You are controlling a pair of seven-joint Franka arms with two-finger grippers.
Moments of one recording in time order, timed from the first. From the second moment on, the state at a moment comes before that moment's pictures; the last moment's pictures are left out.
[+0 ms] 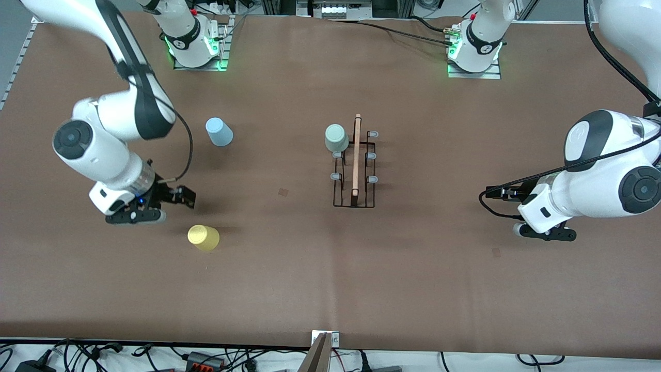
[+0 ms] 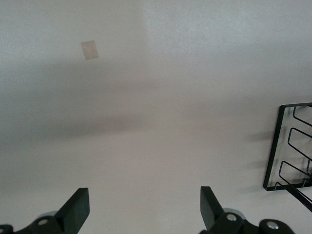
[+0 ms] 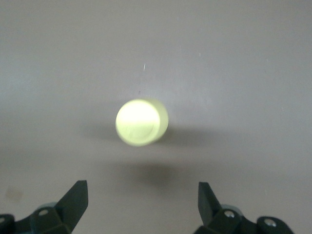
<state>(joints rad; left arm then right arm) 0.31 0.54 -0.51 -1.41 0.12 1.65 -0.13 -0.04 0.41 0.22 -1.83 -0.07 2.38 0.12</state>
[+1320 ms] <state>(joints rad) 0.33 0.55 -0.50 -1.42 0.14 1.50 -0.13 -0.02 0.61 0.21 -1.79 -0.18 2.64 0.11</state>
